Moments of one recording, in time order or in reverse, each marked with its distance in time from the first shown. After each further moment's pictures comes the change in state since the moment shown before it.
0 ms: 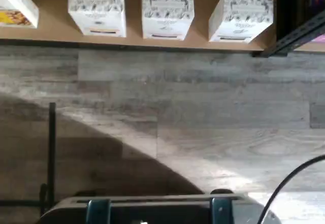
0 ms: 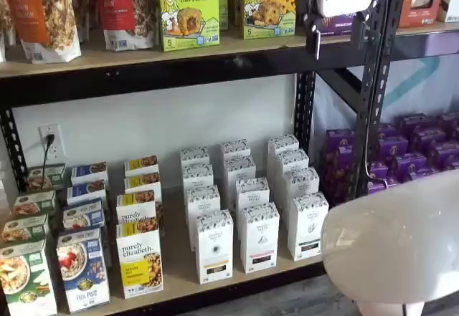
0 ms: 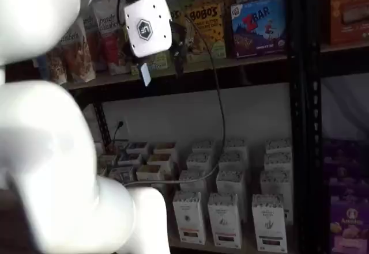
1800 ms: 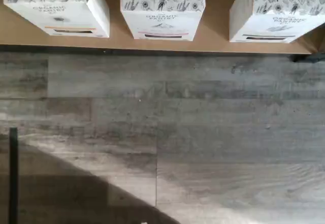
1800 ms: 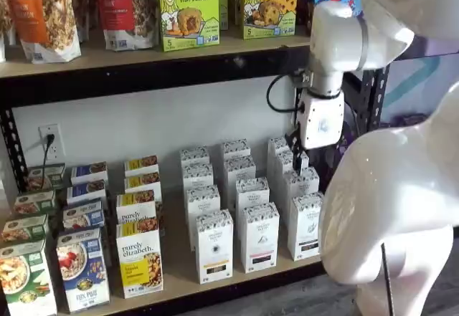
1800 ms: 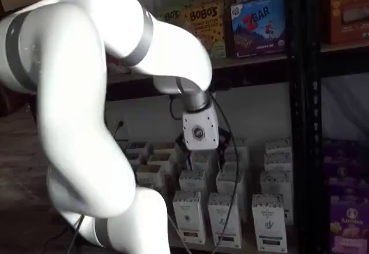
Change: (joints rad) arm -0.204 0.408 0.496 0.054 -0.872 -0.182
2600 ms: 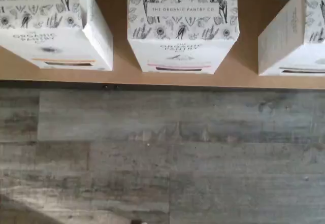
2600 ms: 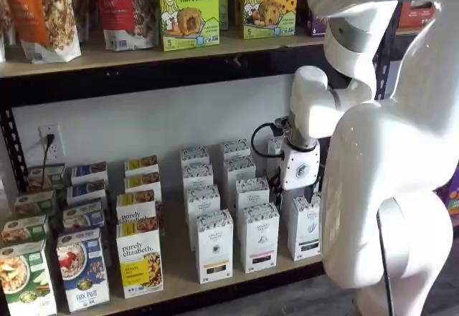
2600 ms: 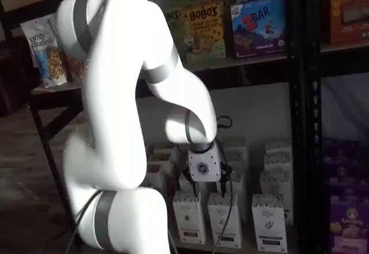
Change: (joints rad) arm 0.065 0.443 0.001 0.006 -0.522 0.058
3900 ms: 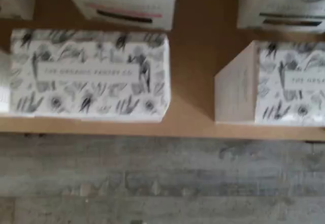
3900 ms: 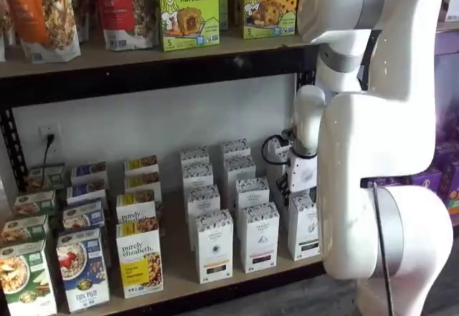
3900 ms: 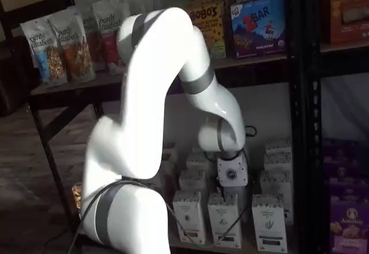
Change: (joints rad) arm -0.134 0.481 -0.411 -0.107 -0.054 -0.032
